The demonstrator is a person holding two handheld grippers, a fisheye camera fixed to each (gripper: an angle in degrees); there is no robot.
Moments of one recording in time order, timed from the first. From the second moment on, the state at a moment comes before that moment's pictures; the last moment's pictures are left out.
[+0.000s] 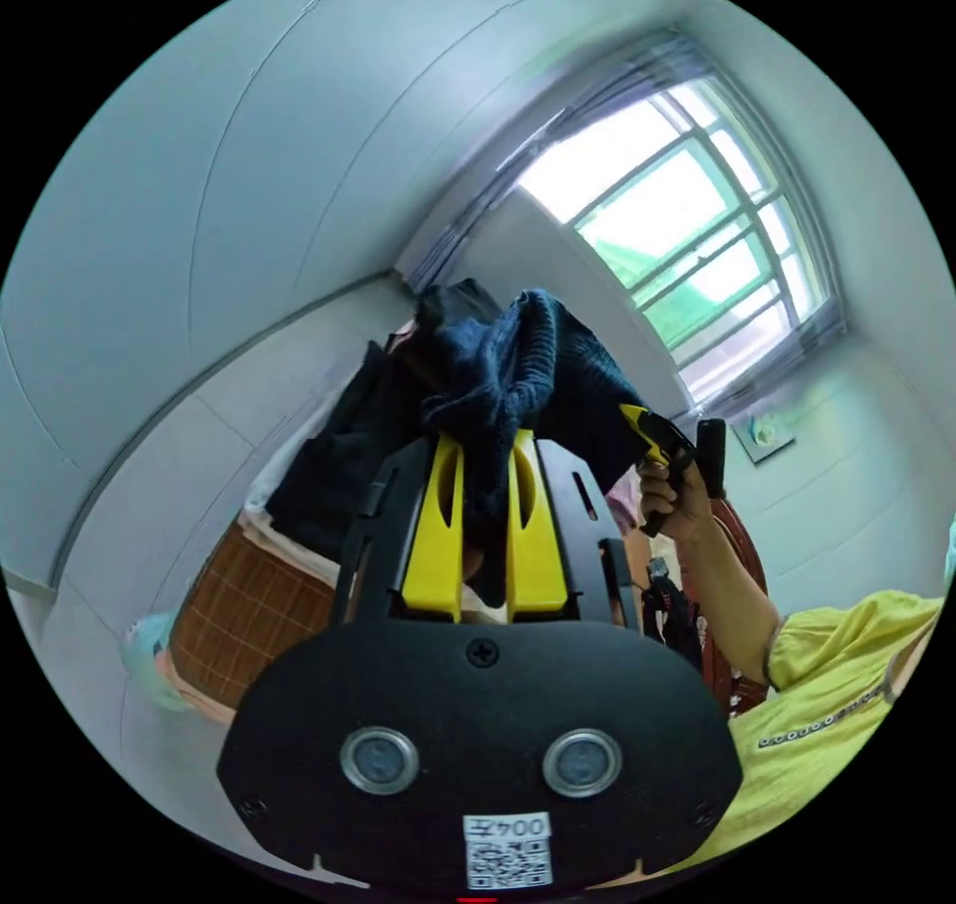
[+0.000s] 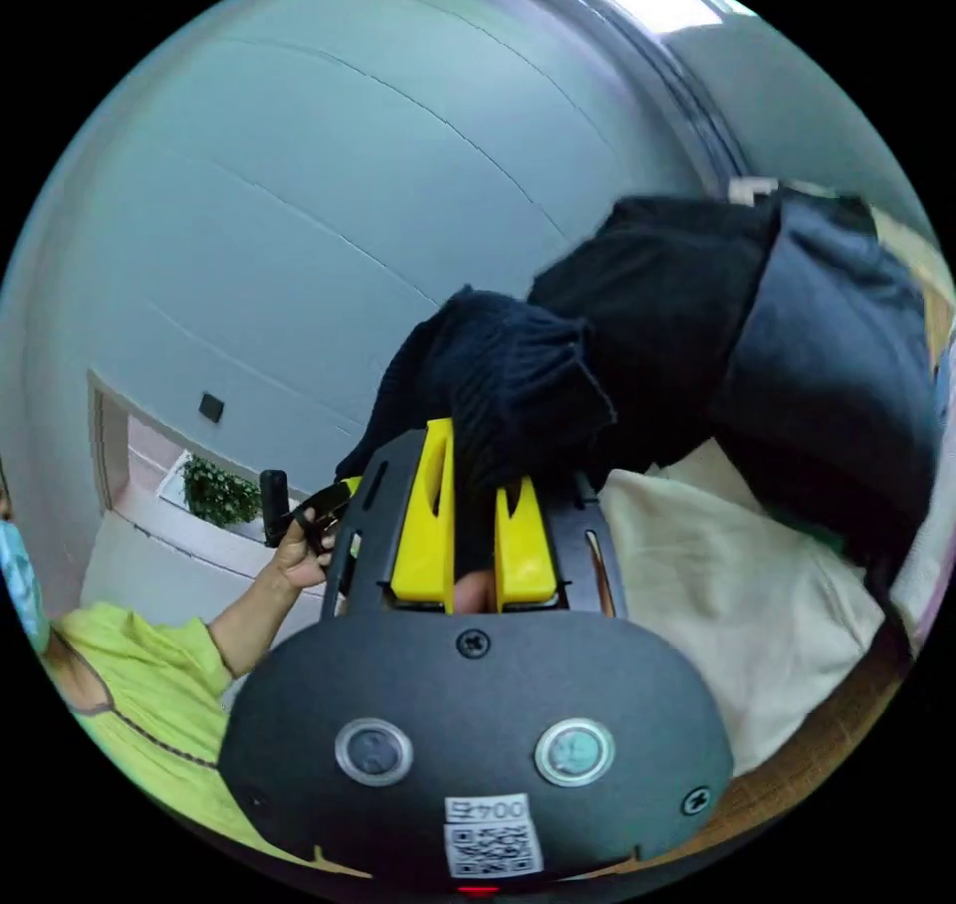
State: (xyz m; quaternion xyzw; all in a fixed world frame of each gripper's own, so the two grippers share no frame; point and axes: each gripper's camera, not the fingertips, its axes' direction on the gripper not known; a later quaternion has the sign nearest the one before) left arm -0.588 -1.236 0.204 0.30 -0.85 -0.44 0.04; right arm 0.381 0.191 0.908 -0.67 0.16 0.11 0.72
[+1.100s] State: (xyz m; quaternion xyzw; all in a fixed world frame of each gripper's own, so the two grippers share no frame) left arm -0.602 -1.189 0.221 0.34 -0.88 -0.33 0.06; right arm 0.236 0.404 0.847 -0.76 0.25 -0.21 0.57
